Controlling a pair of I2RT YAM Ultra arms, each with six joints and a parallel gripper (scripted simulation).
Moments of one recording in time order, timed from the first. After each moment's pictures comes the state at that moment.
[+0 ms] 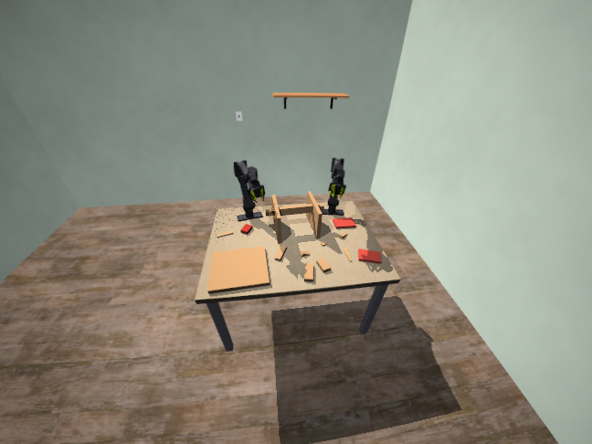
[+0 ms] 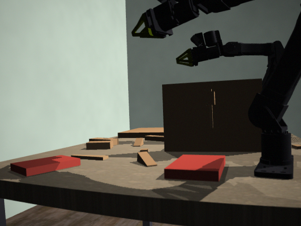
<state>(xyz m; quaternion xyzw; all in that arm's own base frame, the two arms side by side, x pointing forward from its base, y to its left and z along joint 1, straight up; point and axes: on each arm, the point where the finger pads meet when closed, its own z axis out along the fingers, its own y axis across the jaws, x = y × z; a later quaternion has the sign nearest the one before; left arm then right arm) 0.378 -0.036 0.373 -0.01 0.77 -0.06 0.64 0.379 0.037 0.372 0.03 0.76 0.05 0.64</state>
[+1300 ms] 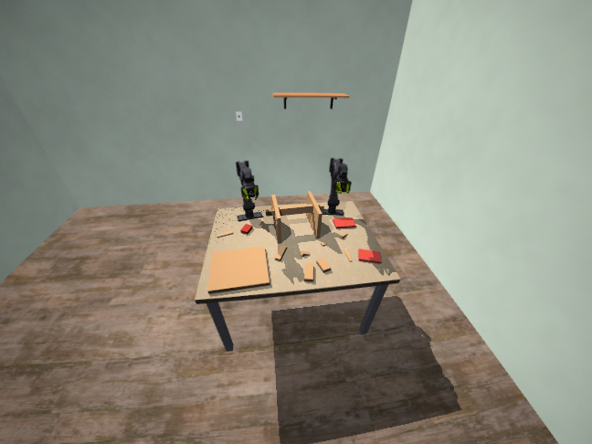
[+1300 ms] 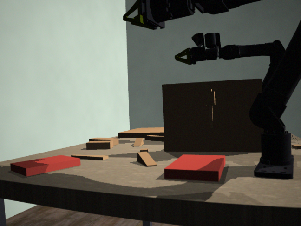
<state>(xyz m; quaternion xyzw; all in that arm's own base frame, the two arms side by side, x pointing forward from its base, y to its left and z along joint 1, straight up) 0.382 0.002 0.408 0.00 0.70 0.00 0.71 0.386 -0.008 0.396 0.01 0.72 0.00 0.69</state>
